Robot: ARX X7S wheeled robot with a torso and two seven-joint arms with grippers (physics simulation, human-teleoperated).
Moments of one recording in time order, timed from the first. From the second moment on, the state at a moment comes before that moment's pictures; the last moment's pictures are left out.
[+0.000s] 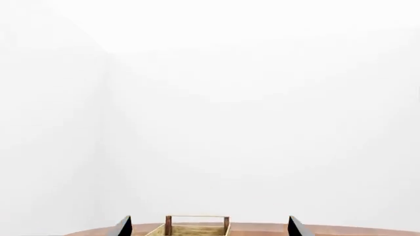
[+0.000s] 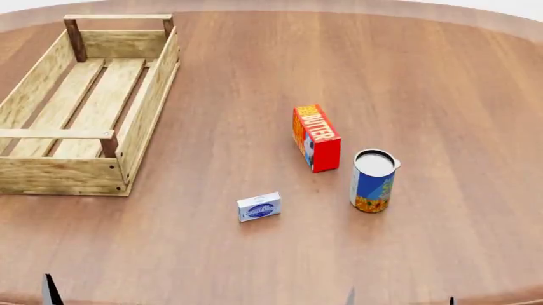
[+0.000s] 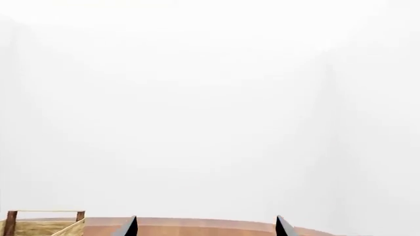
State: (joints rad) left arm 0.13 -0.09 0.04 0.00 0.07 0.70 -0.26; right arm -0.16 0.09 -0.06 -0.06 -0.08 -0.65 0.23
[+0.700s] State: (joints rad) left arm 0.13 -0.21 0.13 -0.08 0.23 1.02 -0.59; right arm -0.17 0.11 -0.07 -0.01 -0.21 -0.87 0.37
